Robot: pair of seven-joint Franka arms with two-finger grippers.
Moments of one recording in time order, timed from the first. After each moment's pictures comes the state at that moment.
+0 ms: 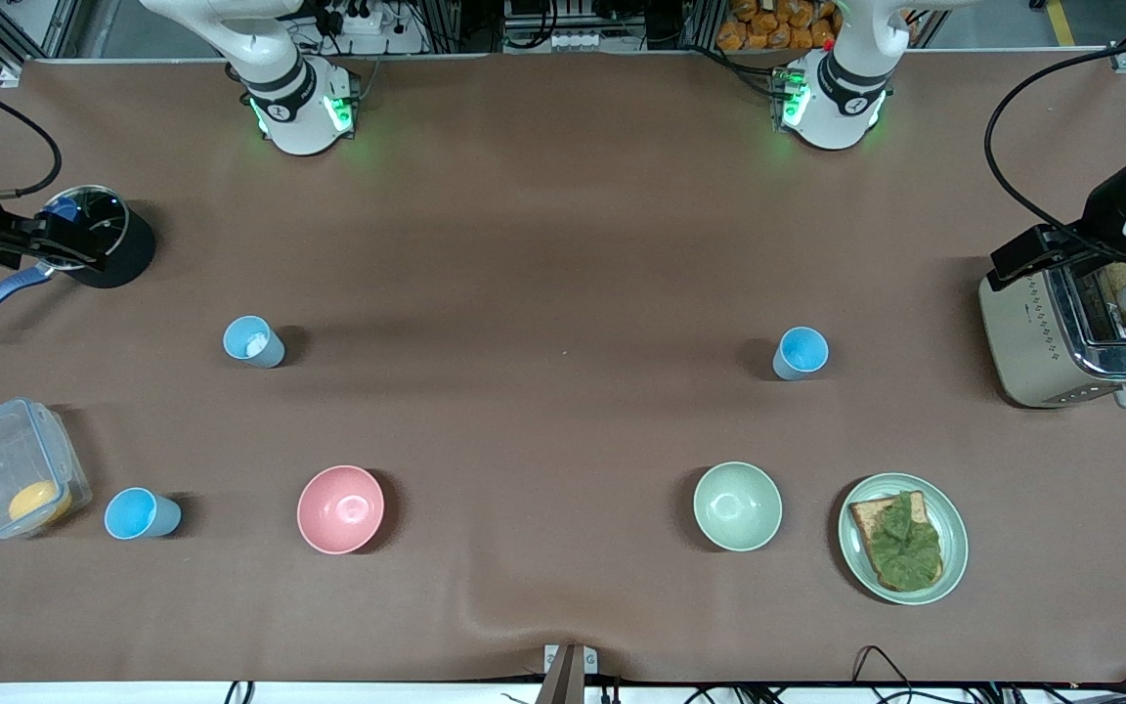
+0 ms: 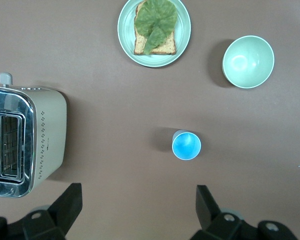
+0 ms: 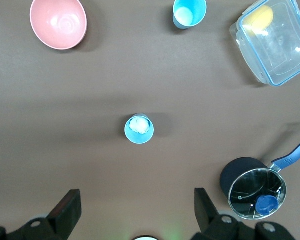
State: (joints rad) left arm -0.05 0.05 -0.02 -1.54 -0.01 1.58 -0.23; right arm 0.00 0.05 -0.02 -1.53 -0.02 1.46 0.00
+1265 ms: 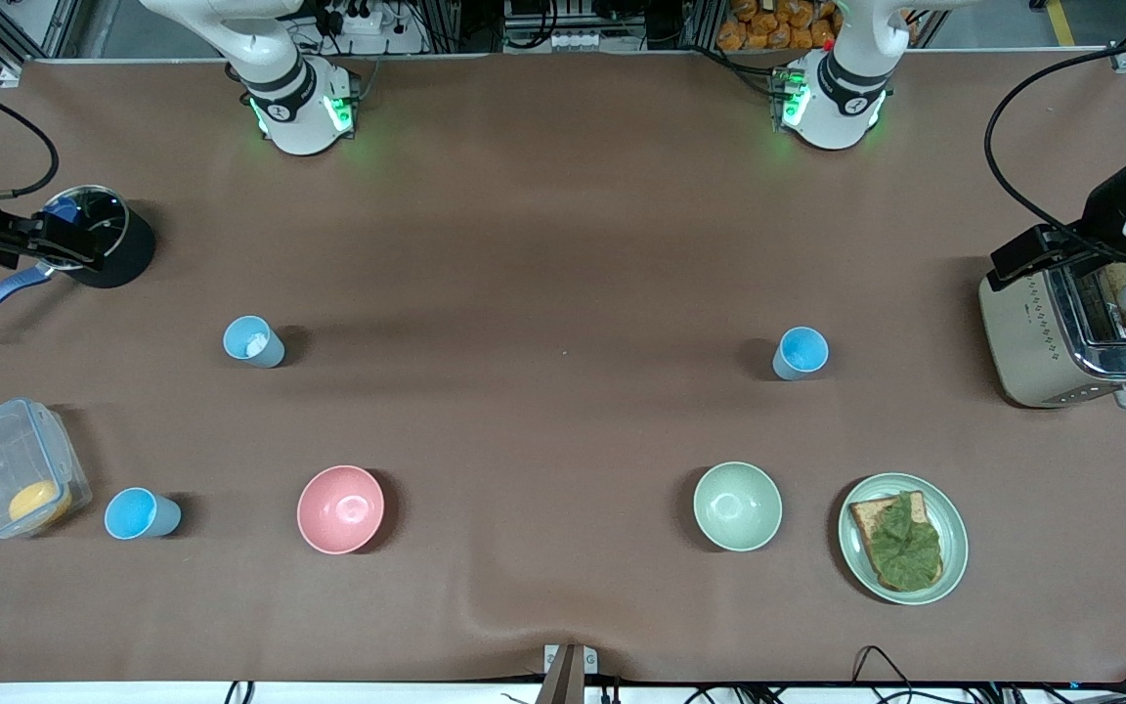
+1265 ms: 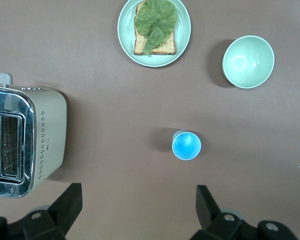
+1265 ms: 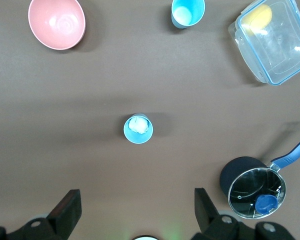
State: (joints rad) left arm -0.05 0.05 -0.02 -1.54 -0.01 1.58 -0.23; right arm -0.01 0.05 -0.03 -1.53 -0.02 1.46 0.00
